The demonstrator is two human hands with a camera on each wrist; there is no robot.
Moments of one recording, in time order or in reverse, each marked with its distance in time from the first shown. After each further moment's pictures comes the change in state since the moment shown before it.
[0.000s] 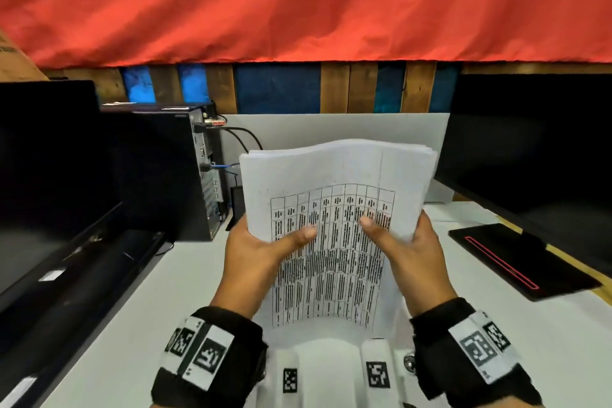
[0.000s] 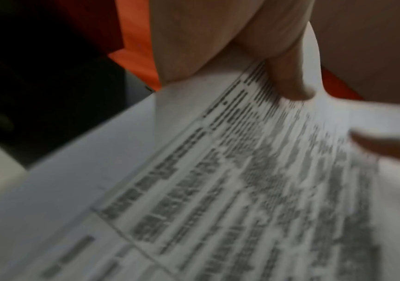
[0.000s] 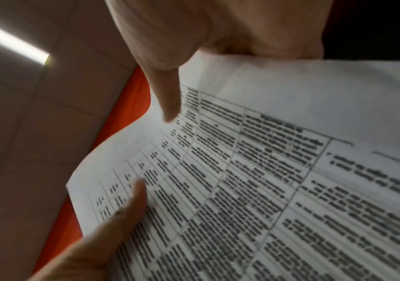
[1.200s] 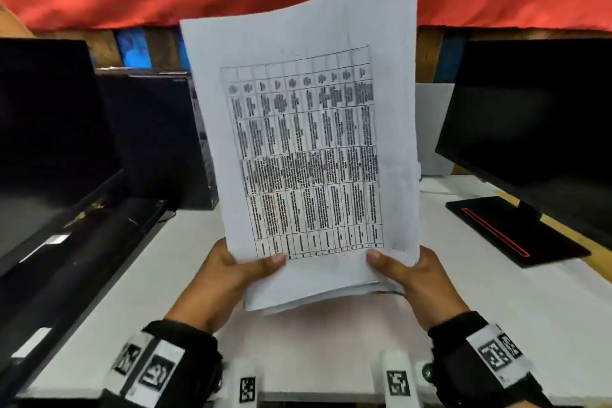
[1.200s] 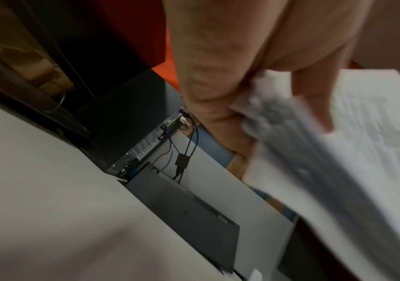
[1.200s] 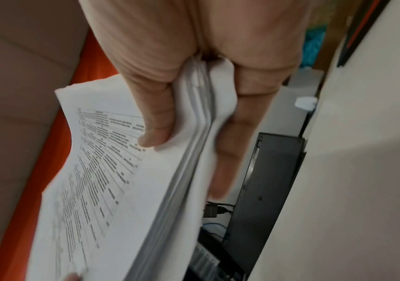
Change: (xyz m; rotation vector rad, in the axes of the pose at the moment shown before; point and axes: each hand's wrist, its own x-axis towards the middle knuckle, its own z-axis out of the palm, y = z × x) left_hand -0.045 -0.034 -0.048 -0.125 -0.231 -0.261; right_hand -0.046 0.037 -0.033 -0.005 -0.185 0.212
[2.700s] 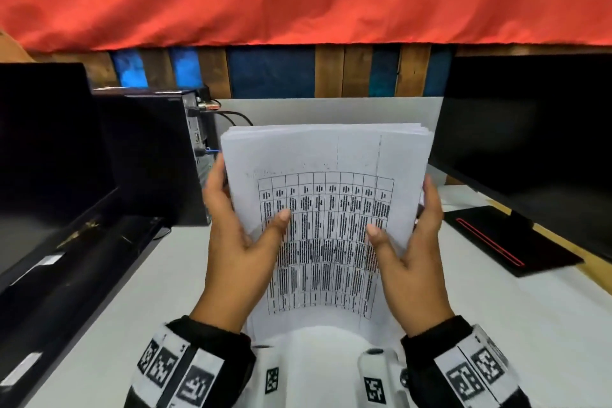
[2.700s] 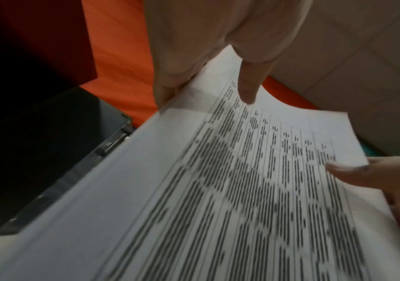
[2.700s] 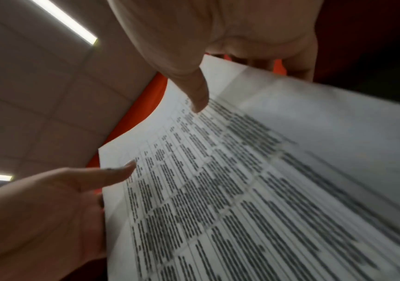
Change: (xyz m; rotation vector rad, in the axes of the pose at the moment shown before) left_hand 0.010 0.042 0.043 0.288 0.301 0.598; right_hand -0.003 -0.038 0.031 -0.252 0.258 -0.461
